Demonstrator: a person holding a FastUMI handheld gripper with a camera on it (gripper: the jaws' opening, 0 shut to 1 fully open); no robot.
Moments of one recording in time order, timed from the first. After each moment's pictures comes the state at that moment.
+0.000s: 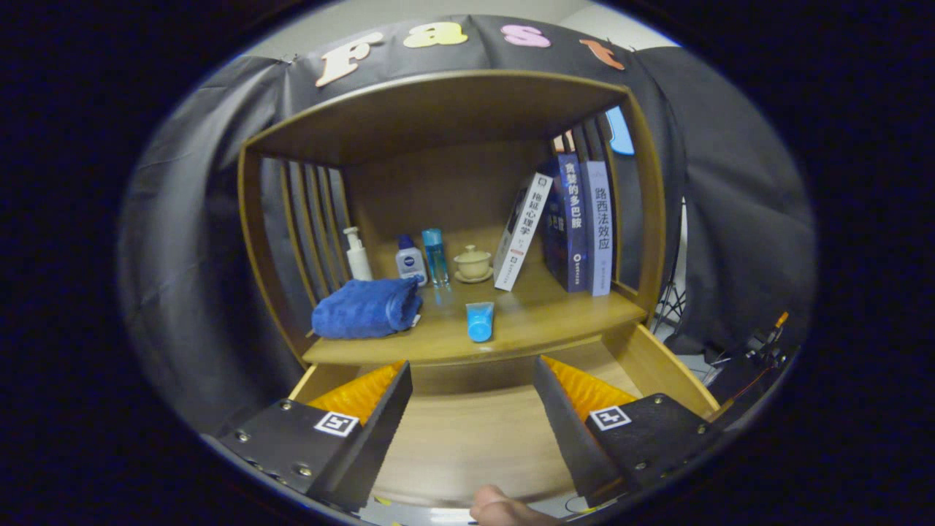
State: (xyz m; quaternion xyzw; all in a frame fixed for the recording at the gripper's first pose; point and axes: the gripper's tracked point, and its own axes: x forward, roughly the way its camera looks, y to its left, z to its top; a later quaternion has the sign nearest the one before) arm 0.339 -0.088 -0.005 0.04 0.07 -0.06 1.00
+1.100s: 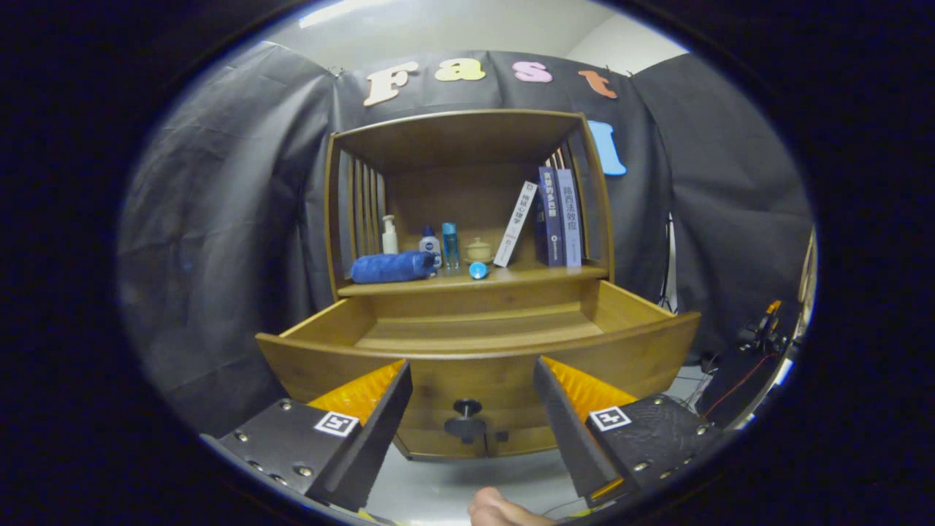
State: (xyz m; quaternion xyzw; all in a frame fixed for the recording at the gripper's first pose) arm 0.218 -0.085 -0.119 0.02 0.01 -0.03 1.00
